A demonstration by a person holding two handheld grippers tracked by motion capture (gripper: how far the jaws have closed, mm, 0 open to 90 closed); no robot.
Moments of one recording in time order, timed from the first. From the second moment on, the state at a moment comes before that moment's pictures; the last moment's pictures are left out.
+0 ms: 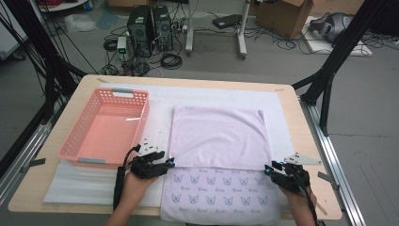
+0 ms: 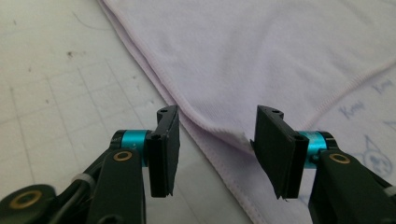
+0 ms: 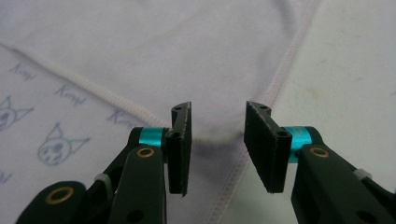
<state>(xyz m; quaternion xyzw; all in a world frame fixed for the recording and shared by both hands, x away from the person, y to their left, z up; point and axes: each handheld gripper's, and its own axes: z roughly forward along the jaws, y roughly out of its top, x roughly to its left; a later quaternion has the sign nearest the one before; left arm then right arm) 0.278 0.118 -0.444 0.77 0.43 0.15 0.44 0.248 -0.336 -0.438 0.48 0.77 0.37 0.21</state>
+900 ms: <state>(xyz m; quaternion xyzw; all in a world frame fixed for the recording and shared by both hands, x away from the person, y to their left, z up) 0.268 0.108 -0.444 0.78 0.39 0.19 0.44 0.247 -0.334 -0.442 0.47 0.78 0.36 0.21</state>
